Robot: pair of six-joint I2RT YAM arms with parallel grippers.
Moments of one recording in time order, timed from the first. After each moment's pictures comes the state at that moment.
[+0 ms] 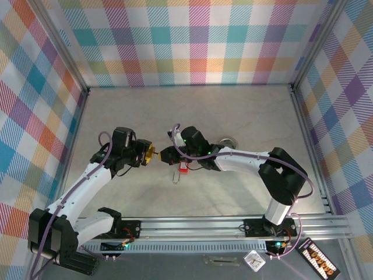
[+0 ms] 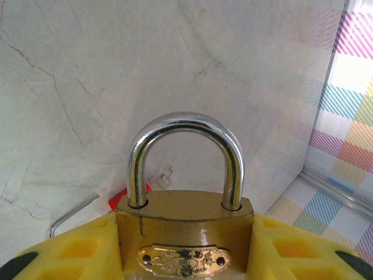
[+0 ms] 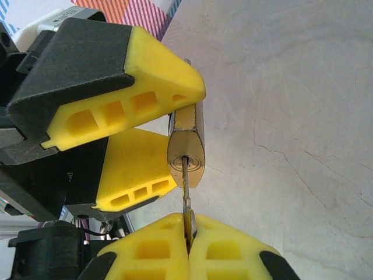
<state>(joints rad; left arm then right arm) -0.33 1.07 0.75 -0.50 0.21 -1.57 0.92 1.72 1.05 0.18 -0.44 0.70</state>
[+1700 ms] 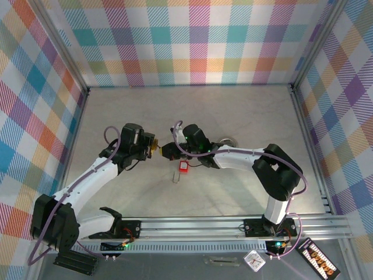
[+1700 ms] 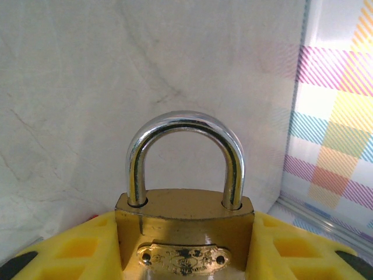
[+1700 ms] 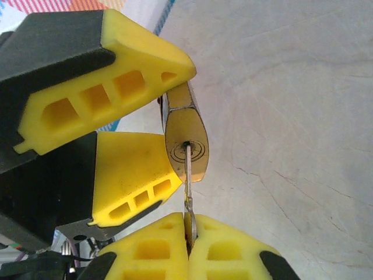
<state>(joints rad) -0.42 1.16 0.78 -0.34 0.03 -1.65 0.87 1.78 1.05 0.29 -0.46 0.75</state>
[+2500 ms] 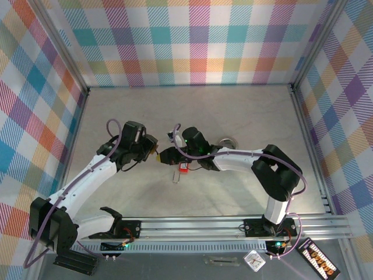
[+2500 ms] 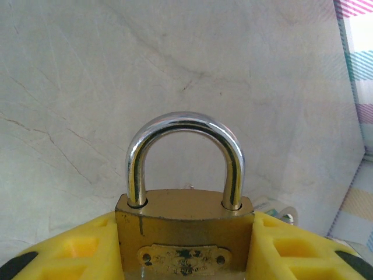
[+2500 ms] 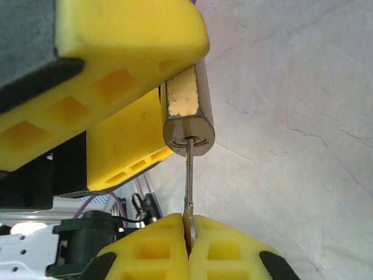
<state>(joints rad) -0.47 1.16 0.90 -0.61 -0.01 -1.29 0.88 1.78 1.01 0.36 -0.60 0.85</state>
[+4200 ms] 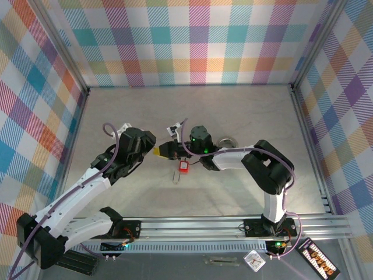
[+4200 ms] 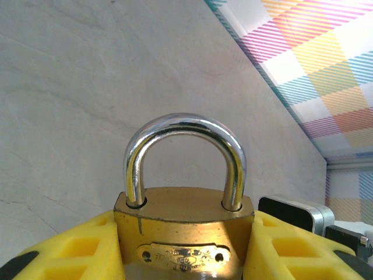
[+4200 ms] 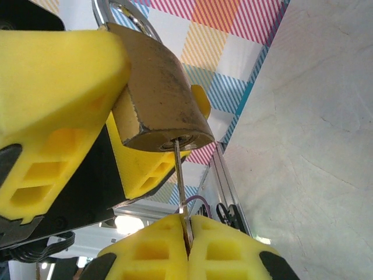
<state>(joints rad) -0.60 1.00 0.85 -0.47 -0.28 -1.17 0.81 1.87 0.97 0.84 -0.80 1.20</state>
